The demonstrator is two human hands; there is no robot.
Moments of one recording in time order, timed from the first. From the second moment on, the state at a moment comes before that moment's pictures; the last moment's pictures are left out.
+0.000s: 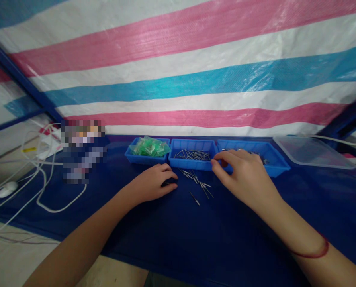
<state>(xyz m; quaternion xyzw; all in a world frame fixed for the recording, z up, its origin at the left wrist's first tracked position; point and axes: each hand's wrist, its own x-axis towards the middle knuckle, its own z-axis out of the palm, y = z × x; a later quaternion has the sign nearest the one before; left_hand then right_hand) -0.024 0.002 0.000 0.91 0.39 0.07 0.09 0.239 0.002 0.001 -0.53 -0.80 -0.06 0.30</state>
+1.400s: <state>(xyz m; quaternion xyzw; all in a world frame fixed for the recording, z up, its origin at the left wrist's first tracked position) 0.018 -0.014 -0.024 0.67 0.34 0.41 0.52 0.197 -0.025 -0.011 -0.46 -0.68 0.29 0.49</state>
